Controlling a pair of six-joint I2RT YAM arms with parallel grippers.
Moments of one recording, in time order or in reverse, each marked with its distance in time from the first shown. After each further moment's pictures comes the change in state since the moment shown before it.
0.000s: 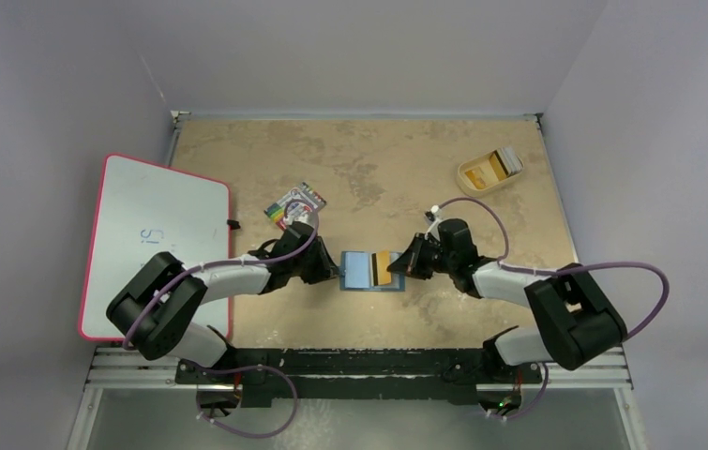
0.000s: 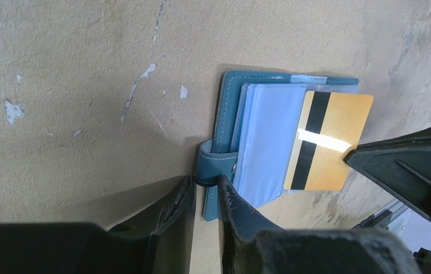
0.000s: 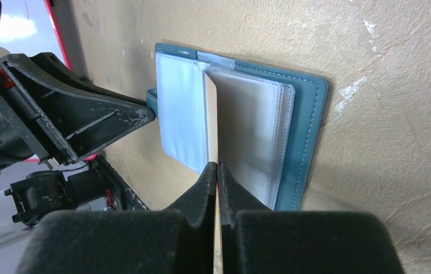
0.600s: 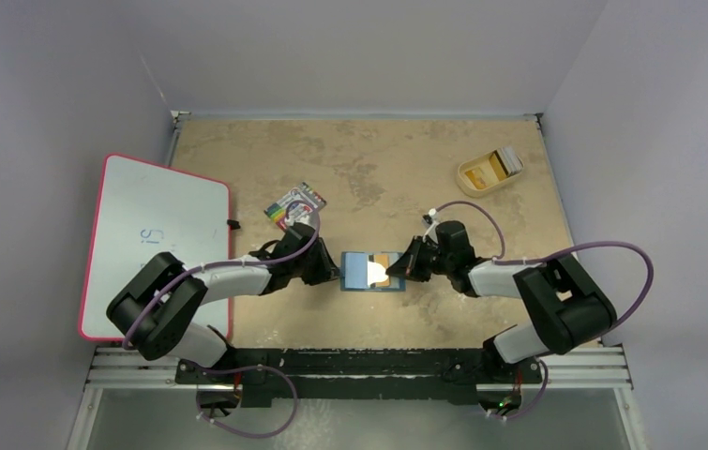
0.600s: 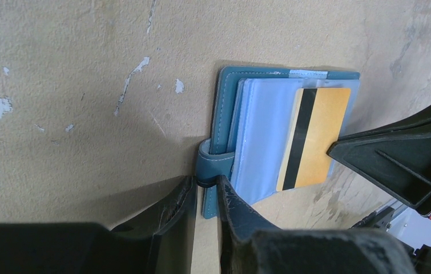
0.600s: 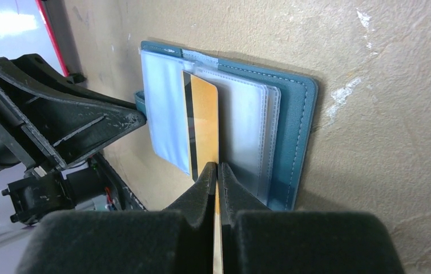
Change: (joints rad) left arm -0.013 0.000 -0.002 0.000 -0.001 -0.003; right arm 0.000 0.095 -0.013 0.082 -0.032 0.015
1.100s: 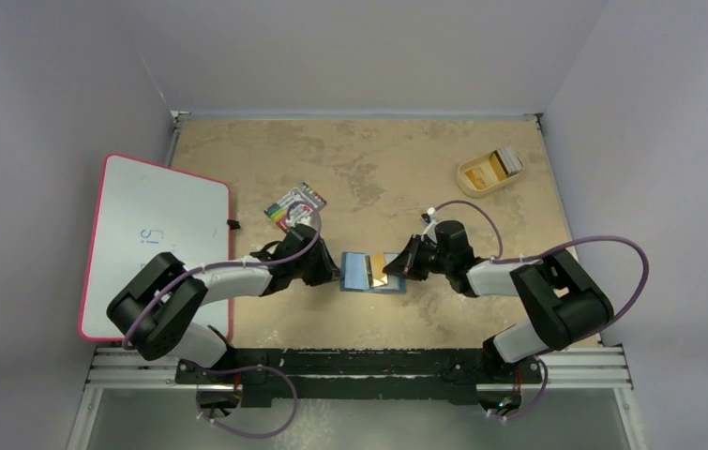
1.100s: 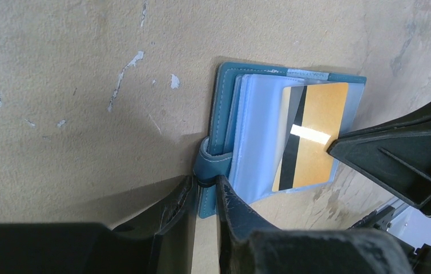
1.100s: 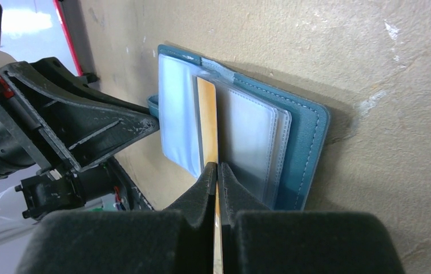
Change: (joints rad) left arm -0.012 0.000 0.000 0.001 -0.006 -0.005; right arm 0.005 0.026 0.000 0.064 -0.021 0.025
